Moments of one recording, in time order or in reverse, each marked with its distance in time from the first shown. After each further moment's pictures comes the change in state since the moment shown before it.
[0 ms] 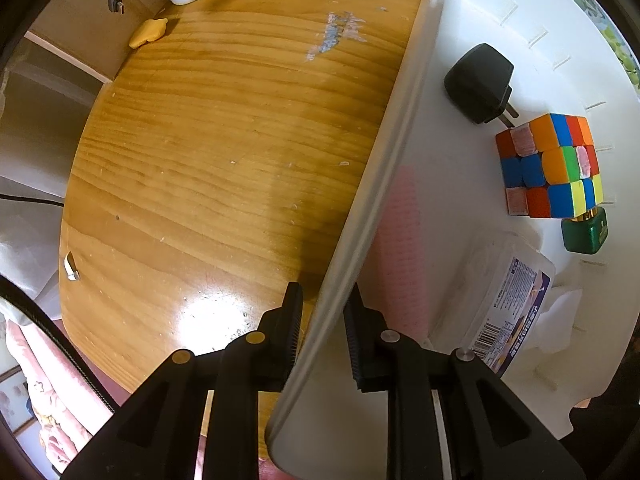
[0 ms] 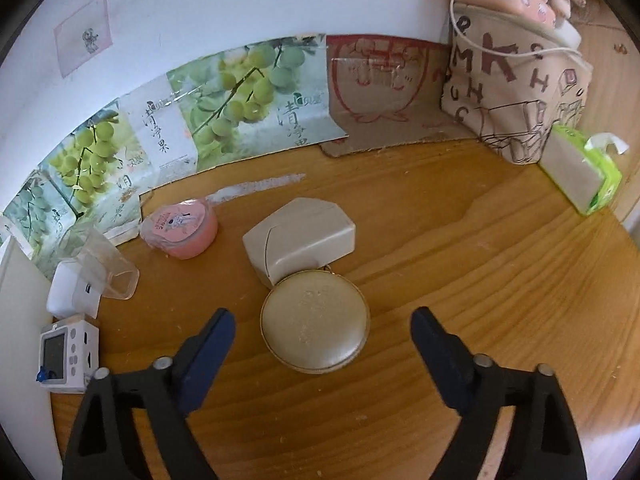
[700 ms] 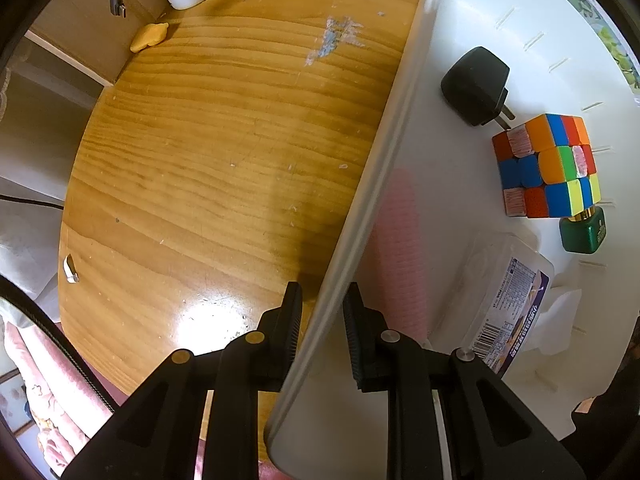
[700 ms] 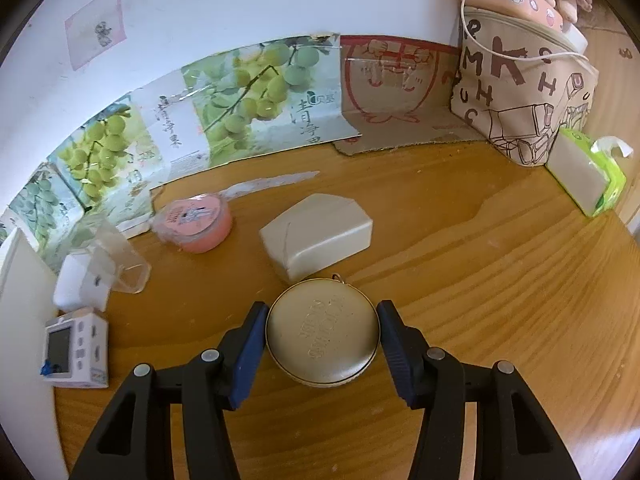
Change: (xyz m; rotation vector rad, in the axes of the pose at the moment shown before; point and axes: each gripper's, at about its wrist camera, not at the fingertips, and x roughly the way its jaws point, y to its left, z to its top) left arm -0.002 0.002 -0.010 0.003 -0.031 -0.005; right arm -0.008 0.009 -0.001 -0.013 0.001 0.017
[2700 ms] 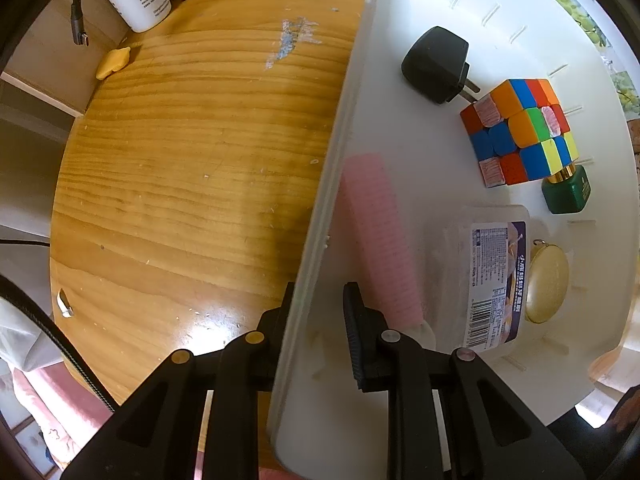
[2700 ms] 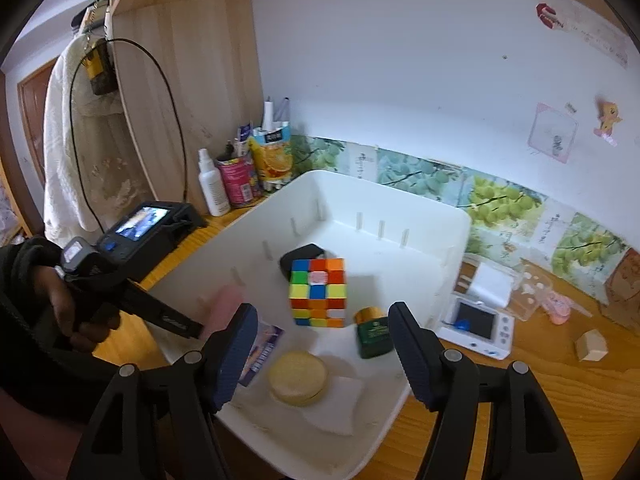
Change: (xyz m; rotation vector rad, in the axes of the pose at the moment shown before) left arm -0.001 -0.001 -0.002 0.142 -0.009 -0.049; right arm -0.207 0.218 -0.094 -0.673 -0.146 0.588
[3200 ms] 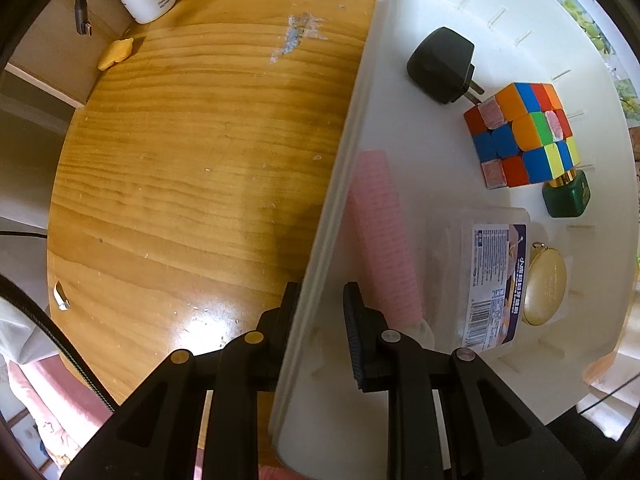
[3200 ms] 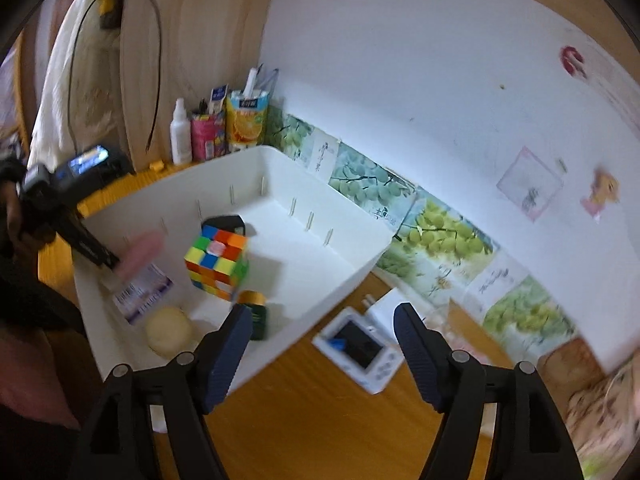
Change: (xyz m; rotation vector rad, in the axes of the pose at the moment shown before) left arm 0.001 0.003 0.002 -0.022 0.018 -0.007; right arm 0.004 -0.078 0.023 -0.329 0.096 -0.071
